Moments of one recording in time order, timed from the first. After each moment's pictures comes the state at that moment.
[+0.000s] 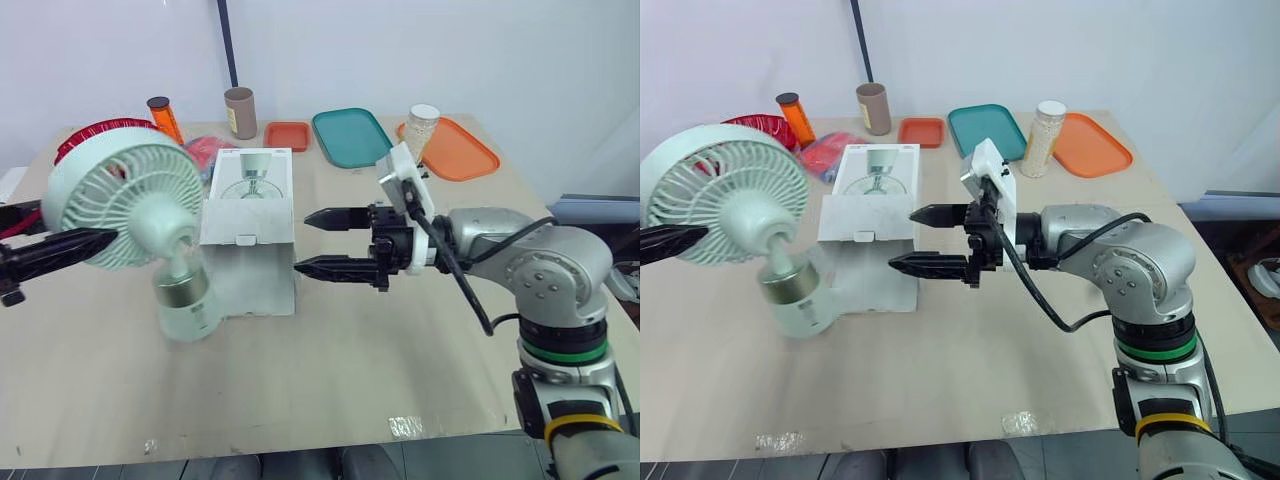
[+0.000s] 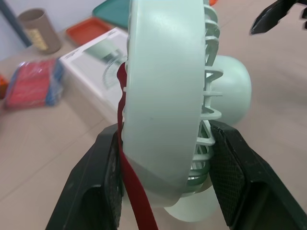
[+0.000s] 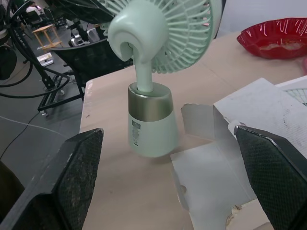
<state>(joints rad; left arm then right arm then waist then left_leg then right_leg) 0.06 1.23 1.14 -0.54 -1.17 1.23 -0.75 -0.81 -0.55 0.03 -0.39 0.91 1.09 0.78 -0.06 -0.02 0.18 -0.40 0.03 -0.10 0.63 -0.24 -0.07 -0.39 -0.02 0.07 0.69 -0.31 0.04</state>
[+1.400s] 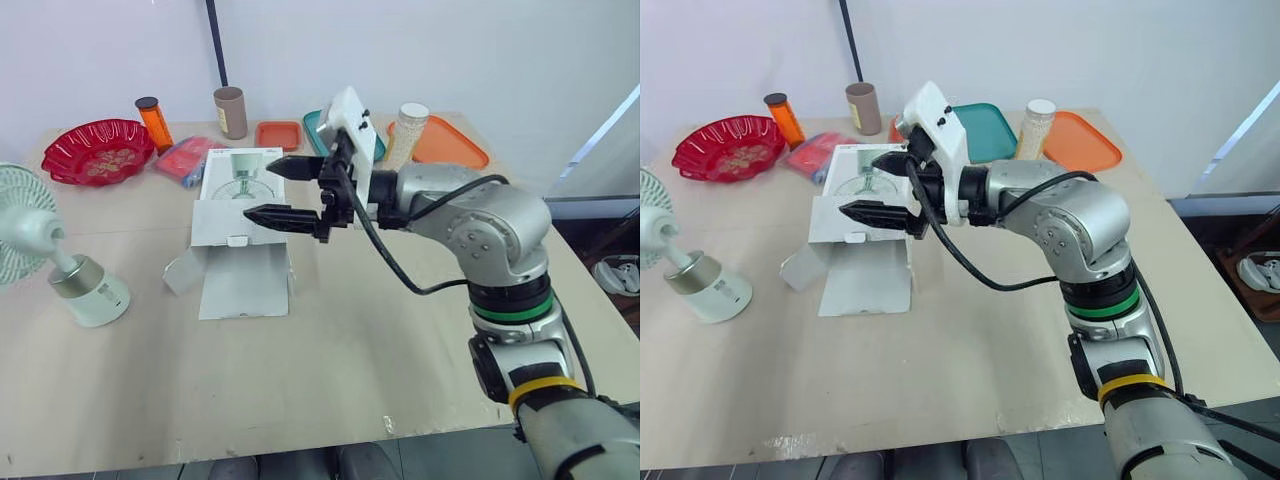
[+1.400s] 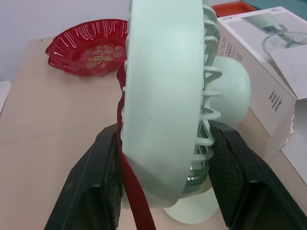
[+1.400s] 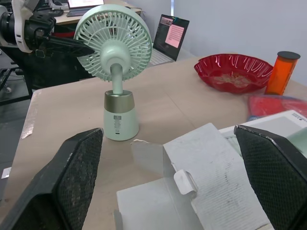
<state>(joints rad) 0.14 0.92 1.06 -0.27 -0.65 0.83 -0.79 -1.04 -0.38 0.17 -0.21 0.66 0.97 0.69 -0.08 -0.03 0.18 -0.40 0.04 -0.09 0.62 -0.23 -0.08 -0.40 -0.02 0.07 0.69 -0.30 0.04</state>
